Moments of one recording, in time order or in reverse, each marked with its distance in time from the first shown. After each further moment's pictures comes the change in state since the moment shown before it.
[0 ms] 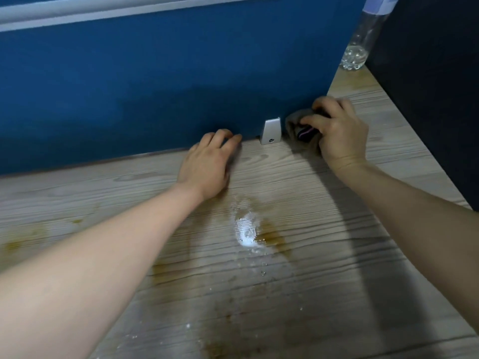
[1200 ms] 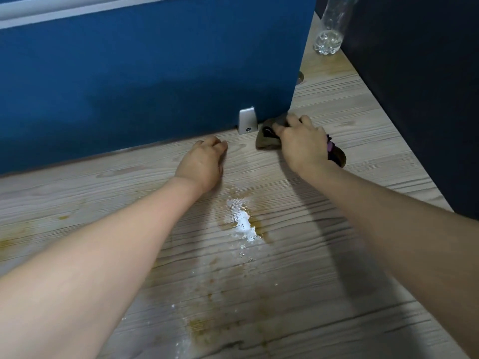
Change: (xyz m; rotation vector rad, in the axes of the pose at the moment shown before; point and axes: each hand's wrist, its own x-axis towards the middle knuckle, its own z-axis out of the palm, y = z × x) left_hand 0.005 0.033 0.007 -0.097 -0.159 -0.112; right_hand -0.038 -0.024 -0.009 -0.590 -0.400 -0.024
